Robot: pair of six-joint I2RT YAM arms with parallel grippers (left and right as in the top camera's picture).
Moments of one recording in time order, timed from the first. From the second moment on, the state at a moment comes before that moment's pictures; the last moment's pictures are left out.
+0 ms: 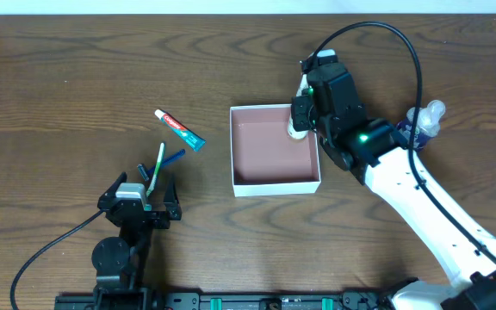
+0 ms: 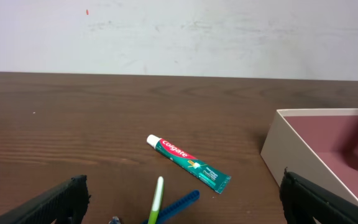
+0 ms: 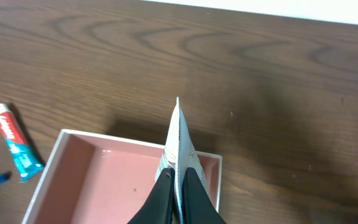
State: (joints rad) left arm 0.01 0.04 0.02 -0.11 0.10 -0.07; right arm 0.51 1.51 1.22 -0.43 0.20 0.28
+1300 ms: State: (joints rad) left arm 0.01 0.04 0.02 -0.11 0.10 -0.07; right arm 0.51 1.58 1.23 -0.39 0.31 0.28
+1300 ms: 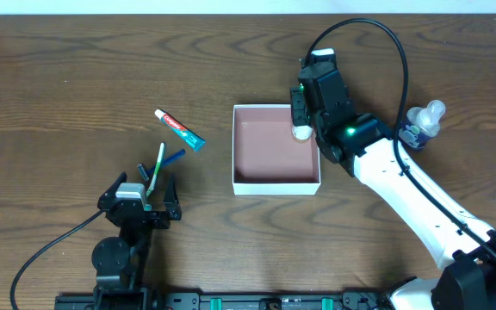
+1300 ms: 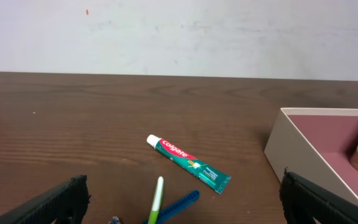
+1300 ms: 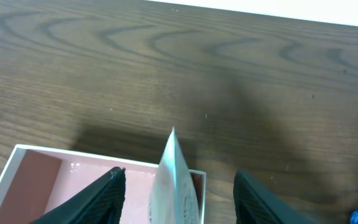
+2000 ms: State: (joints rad) left arm 0.01 0.04 0.02 -0.11 0.10 -0.07; right arm 0.15 1.18 1.29 -0.82 0.27 0.35
